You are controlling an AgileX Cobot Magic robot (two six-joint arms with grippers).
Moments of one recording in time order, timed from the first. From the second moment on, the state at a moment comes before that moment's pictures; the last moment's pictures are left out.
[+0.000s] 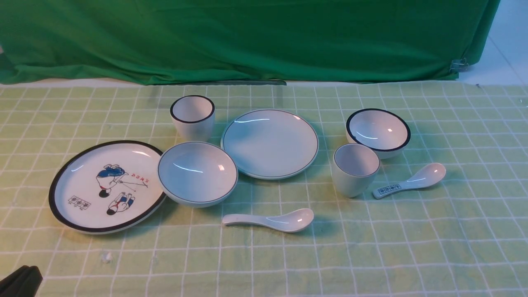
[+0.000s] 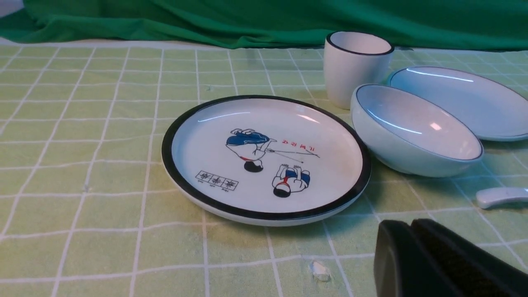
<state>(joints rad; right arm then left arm) 0.12 0.03 0.01 0.12 0.27 -0.06 -0.06 0.00 0.01 -0.01 0.25 -0.01</state>
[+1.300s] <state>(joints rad) 0.12 0.44 -0.37 0.12 -0.24 -0.27 -0.06 0.69 -0.48 0.09 -0.13 -0.35</state>
